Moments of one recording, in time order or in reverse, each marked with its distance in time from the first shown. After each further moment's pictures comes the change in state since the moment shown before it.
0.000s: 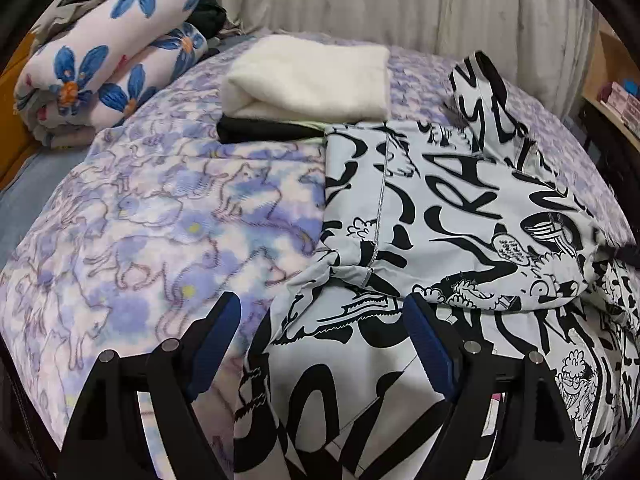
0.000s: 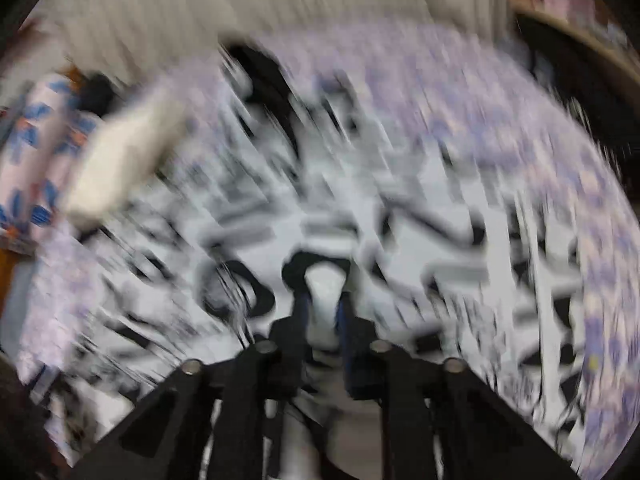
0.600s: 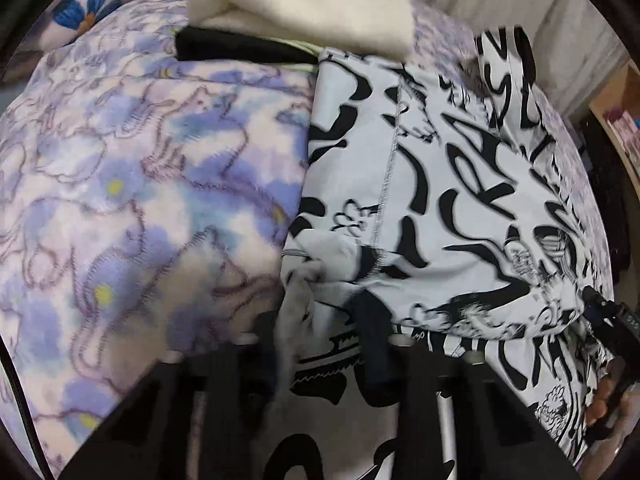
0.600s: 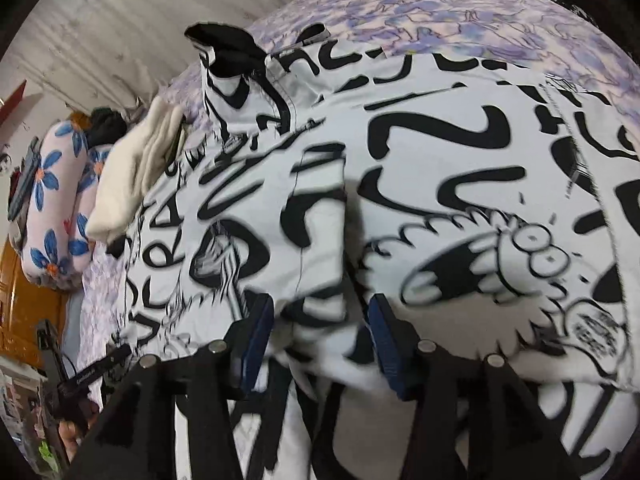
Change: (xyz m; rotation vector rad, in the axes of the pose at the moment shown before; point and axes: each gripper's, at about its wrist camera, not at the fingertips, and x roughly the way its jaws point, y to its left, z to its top) left arm 0.084 0.018 0.026 -0.143 0.228 -0.158; right arm 0.025 -0.029 -0.019 0.159 -0.025 0.270
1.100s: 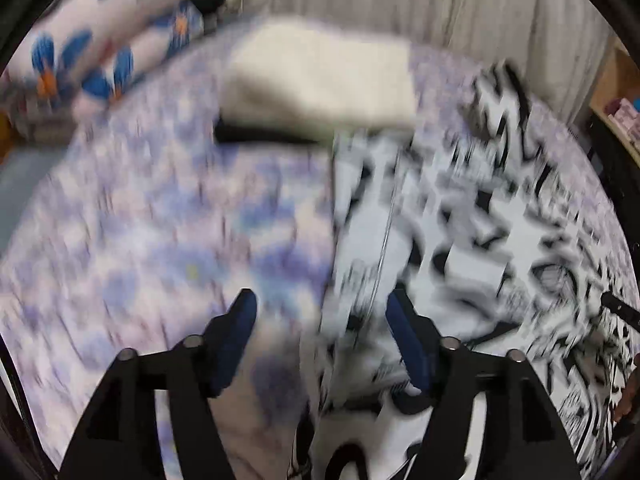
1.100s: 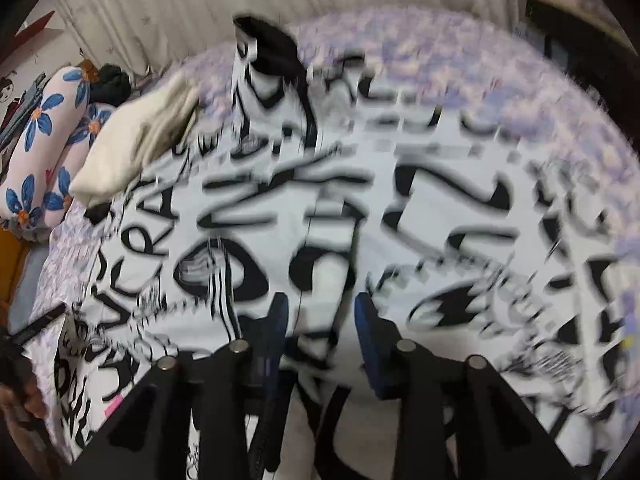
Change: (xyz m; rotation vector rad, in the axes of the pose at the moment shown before) left arm -0.060 -0.010 0.026 0.122 -0.216 0.116; right arm -0.022 0.053 0.005 -0.248 -0.099 -0.211
